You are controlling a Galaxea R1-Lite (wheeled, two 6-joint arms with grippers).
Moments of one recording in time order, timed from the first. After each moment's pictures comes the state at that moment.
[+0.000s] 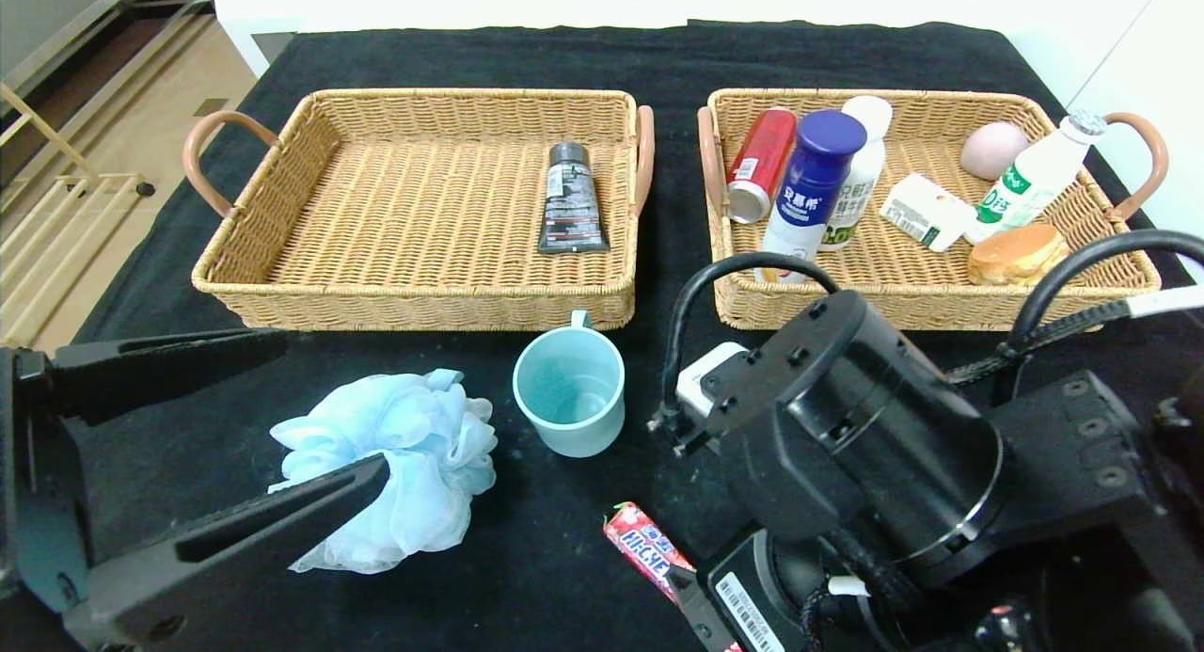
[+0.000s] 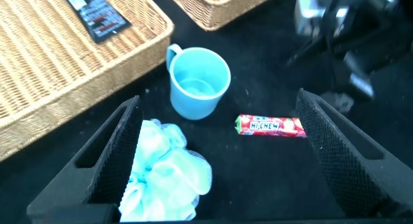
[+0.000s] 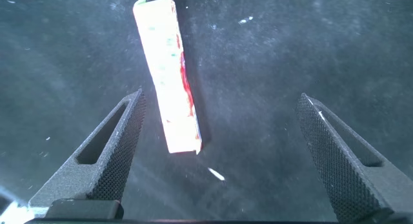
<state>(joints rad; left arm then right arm) -0.63 0.95 -0.71 -0.19 -0.10 0.14 1.06 1.74 -1.38 0.54 -0.42 0.23</state>
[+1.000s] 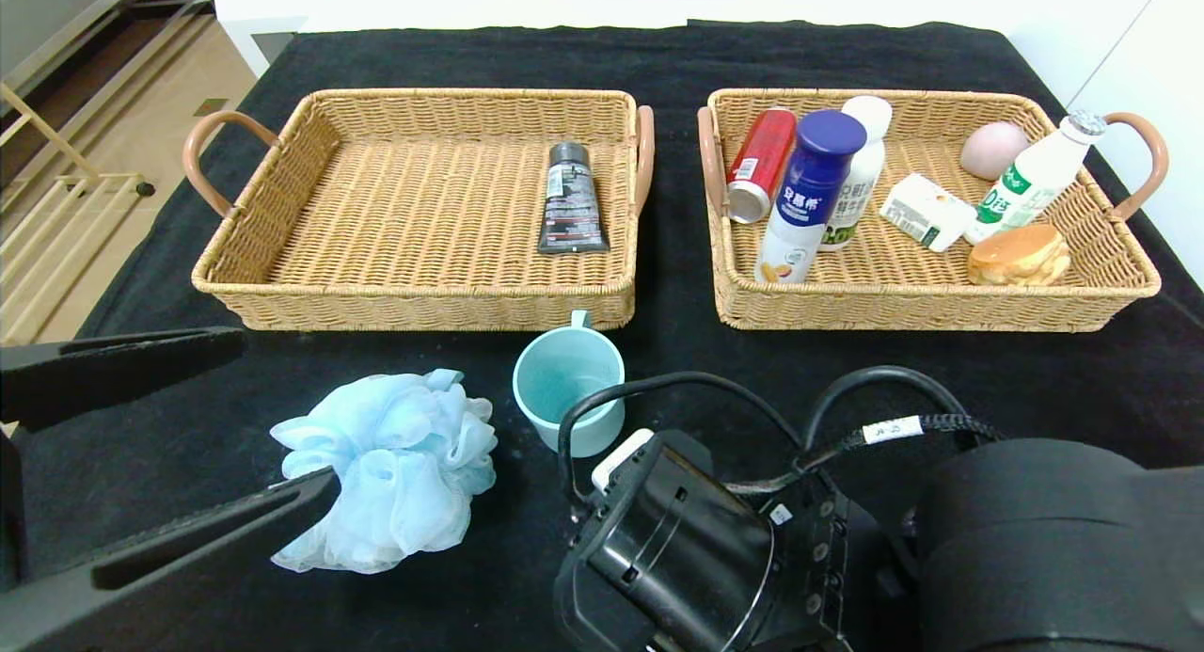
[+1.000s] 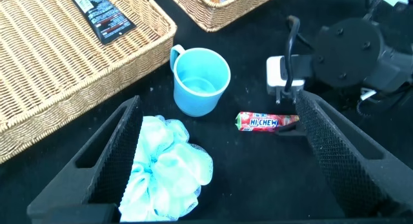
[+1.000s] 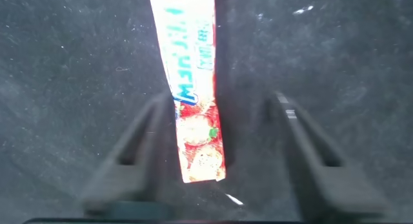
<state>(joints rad) -0.62 0.91 -0.74 -0.11 -0.10 0.15 1.12 1.91 -1.40 0.53 -0.55 0.24</state>
